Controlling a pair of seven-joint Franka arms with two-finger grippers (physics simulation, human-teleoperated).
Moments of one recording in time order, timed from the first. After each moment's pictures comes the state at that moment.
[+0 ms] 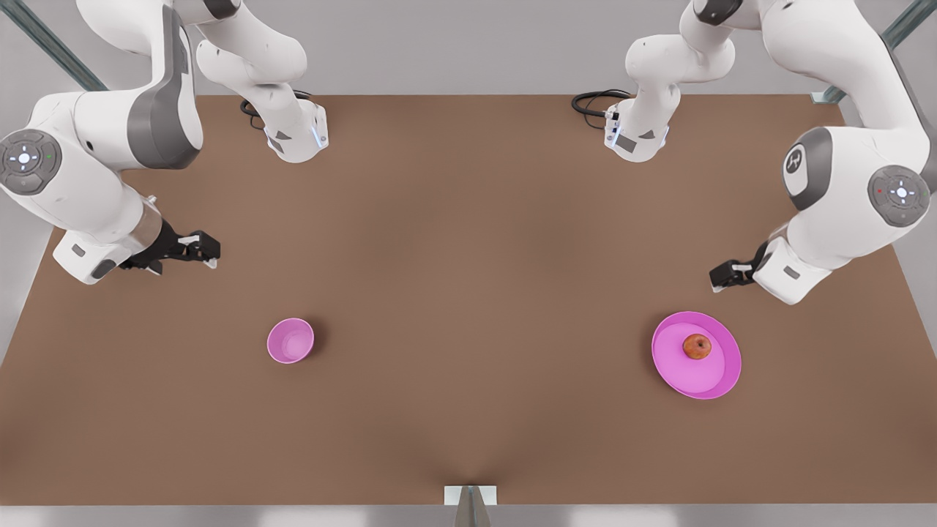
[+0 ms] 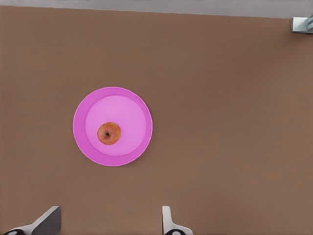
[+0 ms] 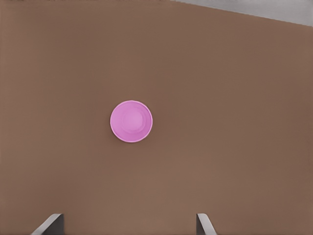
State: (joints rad) left arm 0.02 0.23 -0.09 -1.42 0.02 1.63 -0.11; right arm 0.03 0.20 0.08 -1.35 -0.06 1.50 -0.04
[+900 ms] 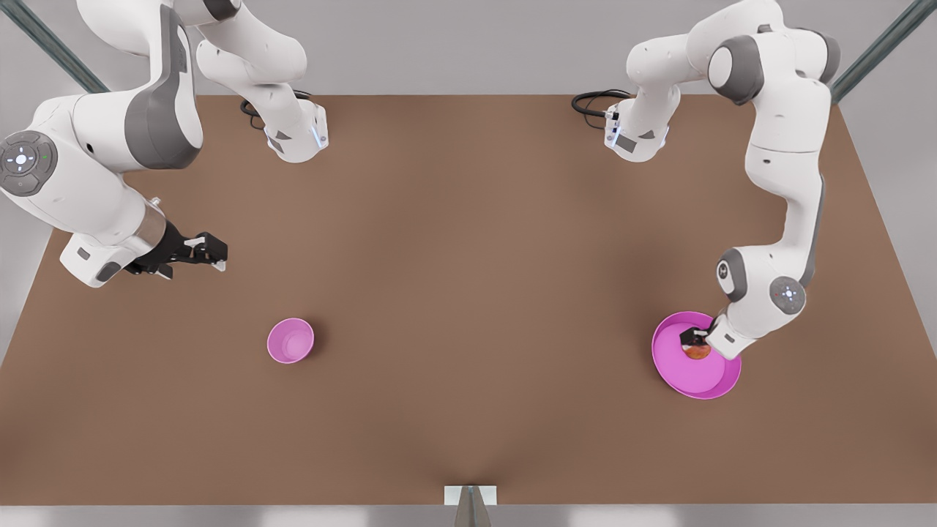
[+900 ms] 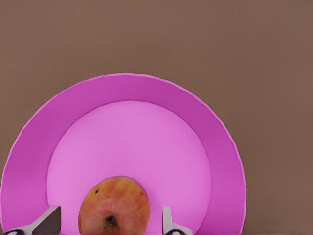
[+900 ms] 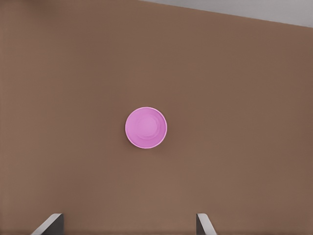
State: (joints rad) left arm 0.18 0.60 -0.09 -1.88 0.01 2.54 0.14; right arm 0.03 0.21 0.08 -1.34 -0.01 1.52 -0.05
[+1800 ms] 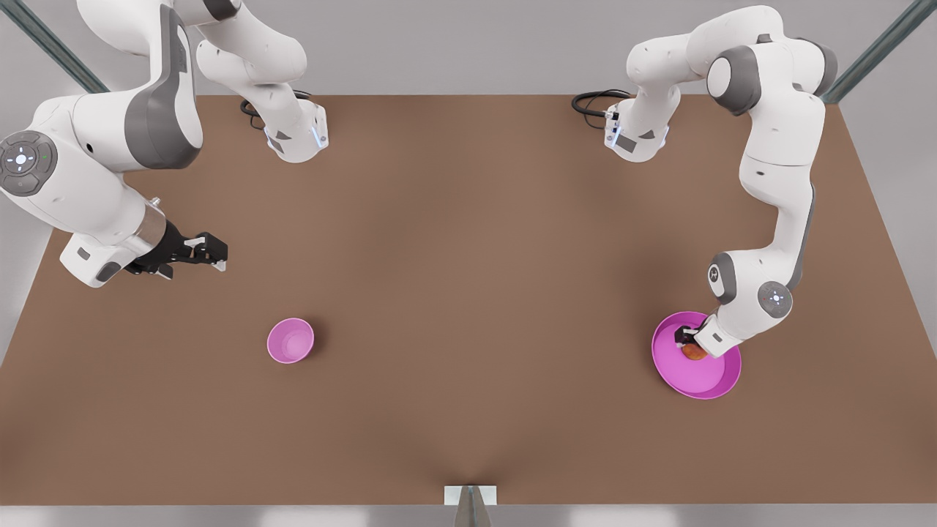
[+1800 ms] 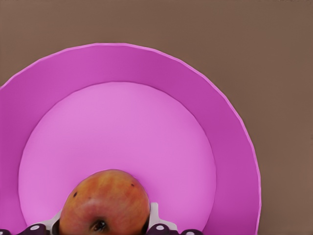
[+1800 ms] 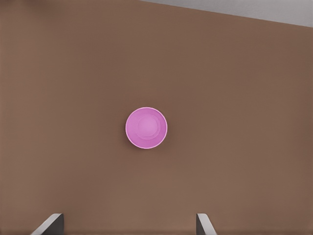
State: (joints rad) left arm 0.18 0.64 -0.09 -1.89 0.01 2.57 0.22; right arm 0.03 0.21 0.08 -1.34 -0.01 1.52 -0.05
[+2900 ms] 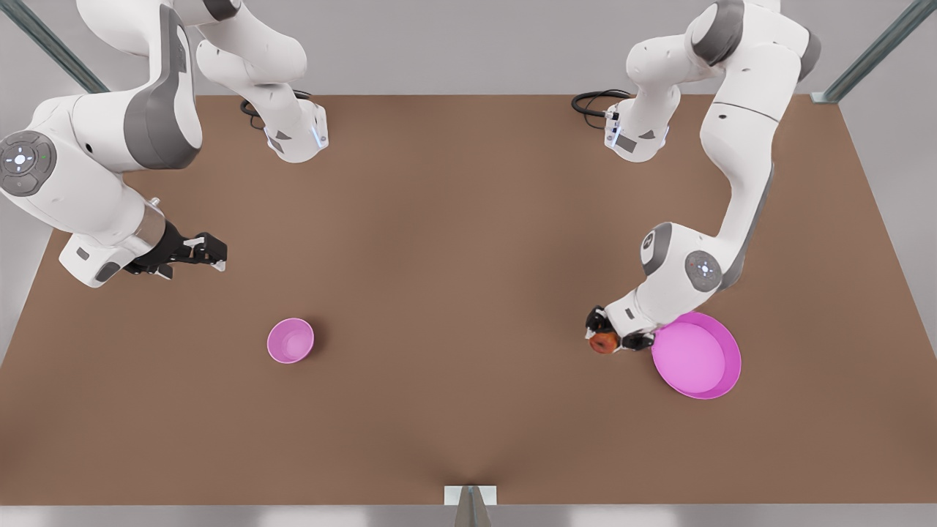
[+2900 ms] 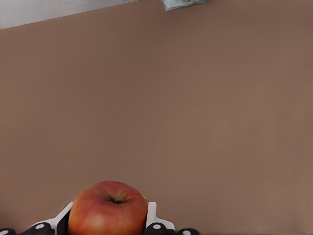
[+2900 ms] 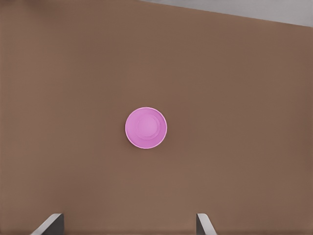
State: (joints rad) left arm 0.12 0.50 -0.49 -1.79 -0.03 2.46 0.15; right arm 0.03 0.21 0.08 -1.34 -0.01 1.52 -0.05
